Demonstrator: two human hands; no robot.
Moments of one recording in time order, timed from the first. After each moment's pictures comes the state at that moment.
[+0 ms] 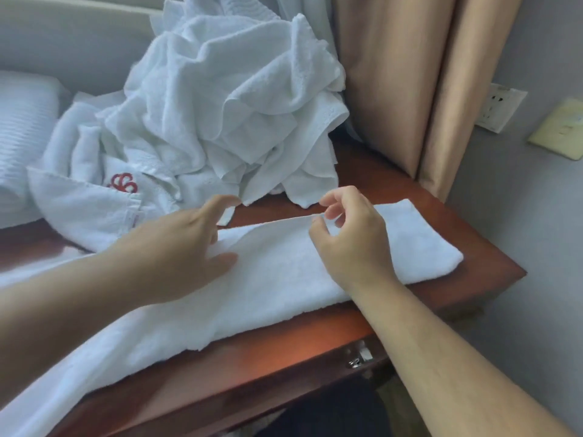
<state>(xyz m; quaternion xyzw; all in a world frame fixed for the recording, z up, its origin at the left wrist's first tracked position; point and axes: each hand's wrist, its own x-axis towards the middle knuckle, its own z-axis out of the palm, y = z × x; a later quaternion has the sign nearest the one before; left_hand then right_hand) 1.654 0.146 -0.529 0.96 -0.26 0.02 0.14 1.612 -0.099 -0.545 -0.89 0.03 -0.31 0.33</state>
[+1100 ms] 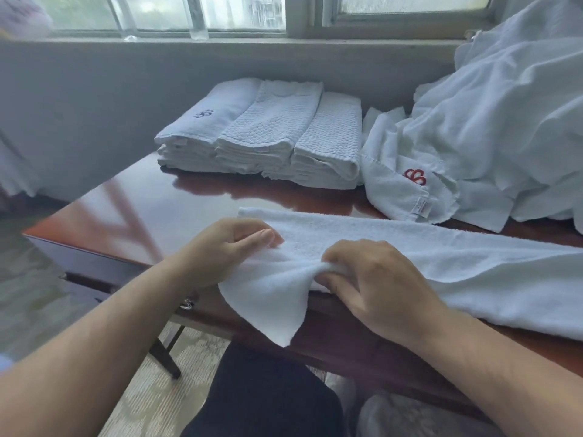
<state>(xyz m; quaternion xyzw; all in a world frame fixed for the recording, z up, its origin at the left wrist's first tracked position) 1.497 0.430 -0.542 0.90 -0.03 0.04 0.42 1.542 0.166 -0.545 -0.83 -0.46 -0.15 0.27</state>
